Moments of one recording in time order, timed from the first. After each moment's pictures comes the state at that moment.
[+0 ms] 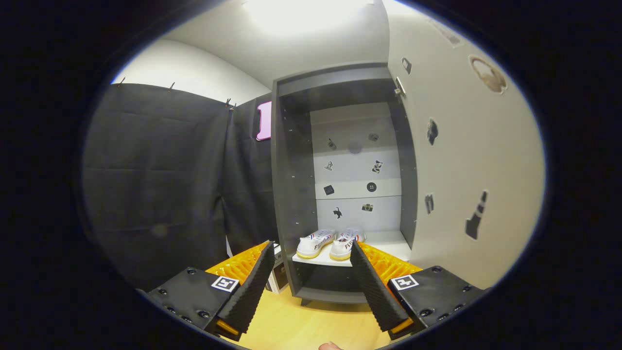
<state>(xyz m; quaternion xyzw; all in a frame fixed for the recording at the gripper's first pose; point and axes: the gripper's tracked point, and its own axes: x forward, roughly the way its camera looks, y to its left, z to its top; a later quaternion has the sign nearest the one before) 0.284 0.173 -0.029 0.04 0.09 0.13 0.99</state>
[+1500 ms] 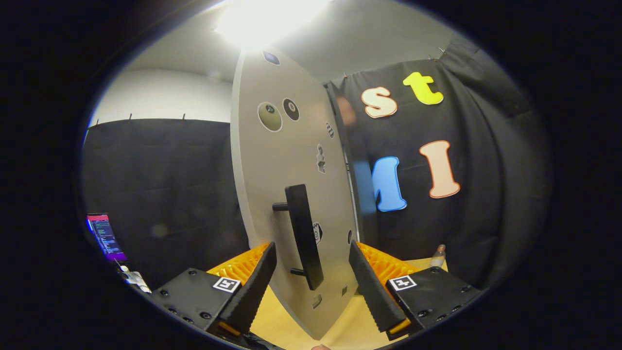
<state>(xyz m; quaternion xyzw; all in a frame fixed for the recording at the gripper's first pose) 0.203 -0.042 -0.017 0.12 0.12 0.24 0.96</state>
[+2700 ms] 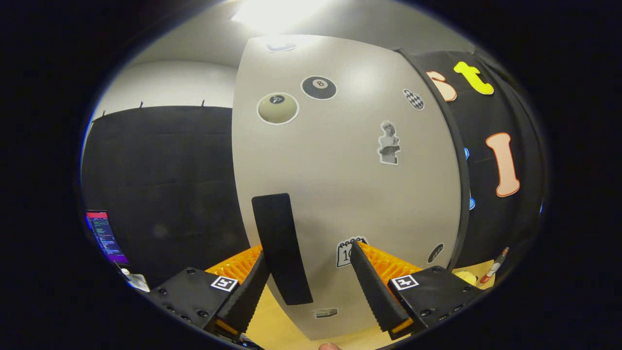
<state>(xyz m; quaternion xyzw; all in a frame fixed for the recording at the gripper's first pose) 0.316 0.181 -0.035 0.10 0.10 0.28 0.95</state>
